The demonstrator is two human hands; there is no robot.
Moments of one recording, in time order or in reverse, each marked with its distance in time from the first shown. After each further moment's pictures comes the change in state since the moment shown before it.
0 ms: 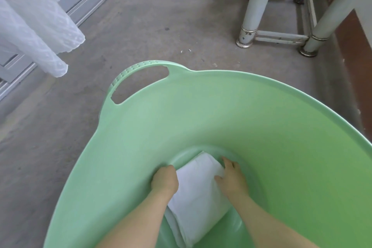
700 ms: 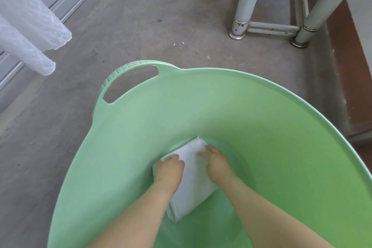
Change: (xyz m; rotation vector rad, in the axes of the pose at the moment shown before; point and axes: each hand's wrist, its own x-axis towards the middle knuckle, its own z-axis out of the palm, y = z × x) left_hand -0.027 0.023 -0.013 0.410 0.131 0.356; right_hand -0.011 -0.023 -0.021 0.065 -0.121 -0.248
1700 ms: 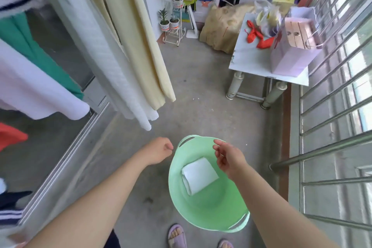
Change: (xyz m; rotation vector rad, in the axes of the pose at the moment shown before) left_hand -0.393 -0.168 -0.496 -0.842 -0.074 -0.119; right_hand -0.396 -0.385 -0.342 1.302 0.119 0.432
